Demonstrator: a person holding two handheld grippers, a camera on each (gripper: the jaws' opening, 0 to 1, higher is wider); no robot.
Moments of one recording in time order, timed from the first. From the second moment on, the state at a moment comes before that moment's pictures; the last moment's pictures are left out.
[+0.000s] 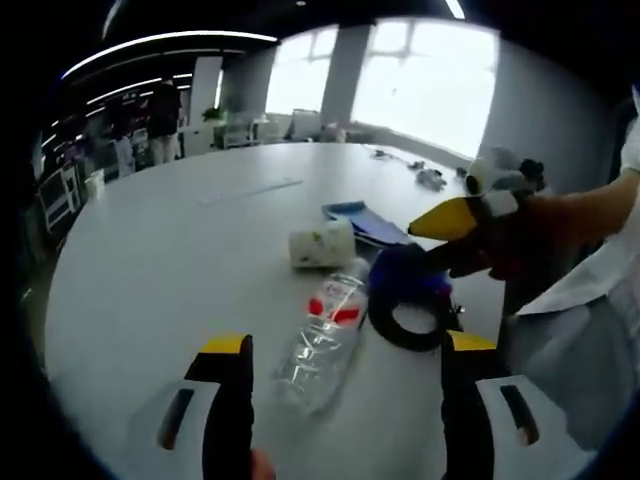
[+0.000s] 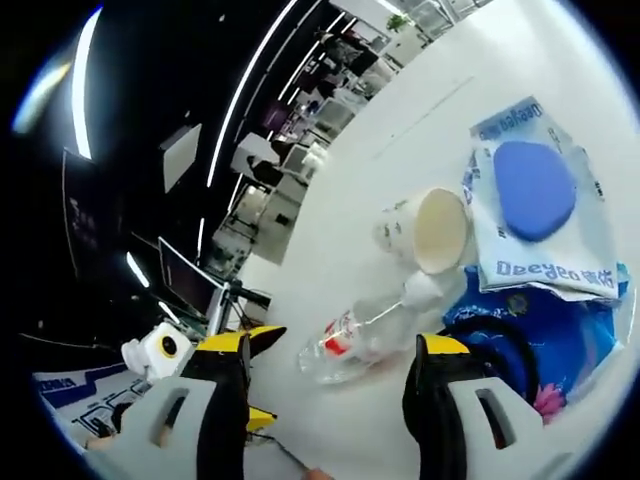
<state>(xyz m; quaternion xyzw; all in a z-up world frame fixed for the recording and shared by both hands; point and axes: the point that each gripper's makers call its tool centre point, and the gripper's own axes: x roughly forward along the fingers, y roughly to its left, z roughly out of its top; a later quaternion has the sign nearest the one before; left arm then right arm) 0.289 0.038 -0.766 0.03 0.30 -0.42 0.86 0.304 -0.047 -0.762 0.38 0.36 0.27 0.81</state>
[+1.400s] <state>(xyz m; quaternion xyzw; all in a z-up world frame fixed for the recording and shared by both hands) 0.295 0.034 -0.785 0.03 0.32 -0.43 0.84 0.329 -0.040 -0.791 0.42 0.37 0.22 0.80</state>
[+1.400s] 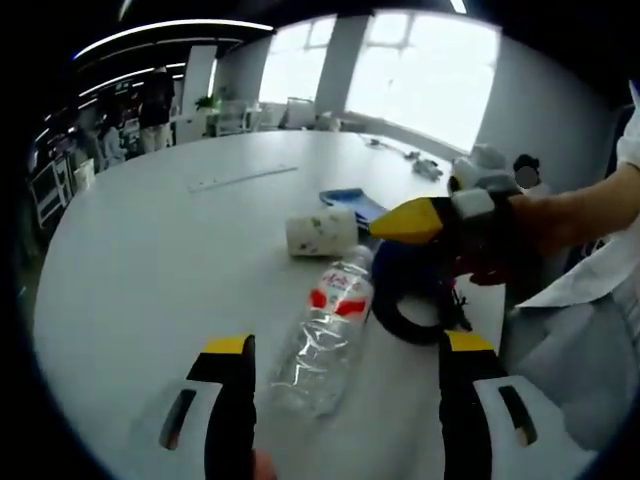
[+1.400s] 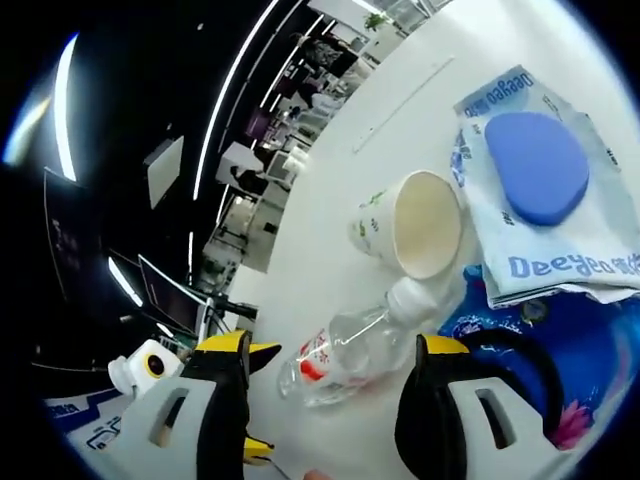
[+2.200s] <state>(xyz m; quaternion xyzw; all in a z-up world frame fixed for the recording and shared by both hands) 0.303 0.020 -0.802 0.04 0.33 -0.45 0.83 0.349 -0.045 -0.812 0.46 0.39 0.12 0.79</state>
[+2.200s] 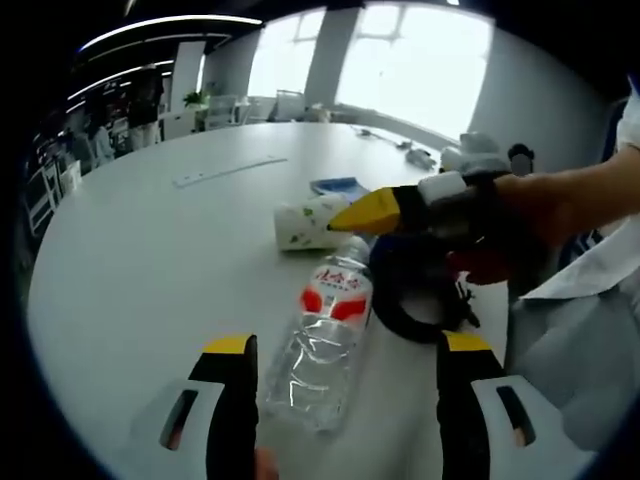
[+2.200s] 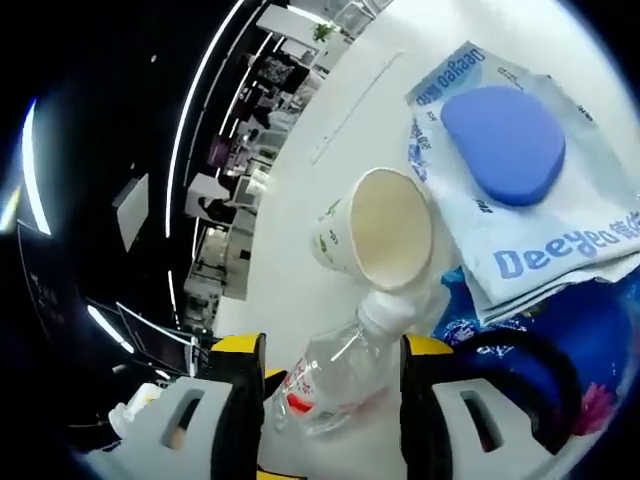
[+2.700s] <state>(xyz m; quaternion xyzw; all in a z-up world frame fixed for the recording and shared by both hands) 0.306 0.017 -0.807 0.03 0.33 -0.45 0.83 0.357 -0.048 -0.826 0.47 0.43 0.03 0.77</state>
